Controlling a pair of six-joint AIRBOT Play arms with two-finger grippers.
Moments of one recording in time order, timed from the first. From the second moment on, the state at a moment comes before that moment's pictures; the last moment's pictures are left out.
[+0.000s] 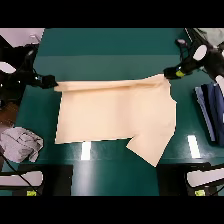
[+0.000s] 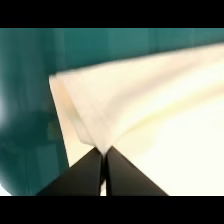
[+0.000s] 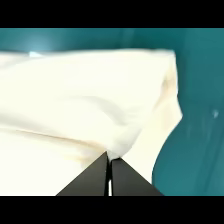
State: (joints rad) left arm 0.18 -1.47 1.25 1.00 -1.00 -1.13; right arm 0.01 -1.62 1.56 -1.47 1.15 1.48
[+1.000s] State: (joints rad) left arm 0.21 -1.45 1.17 1.11 -1.22 -1.20; right arm -0.08 -1.37 1.20 -1.36 1.30 1.48
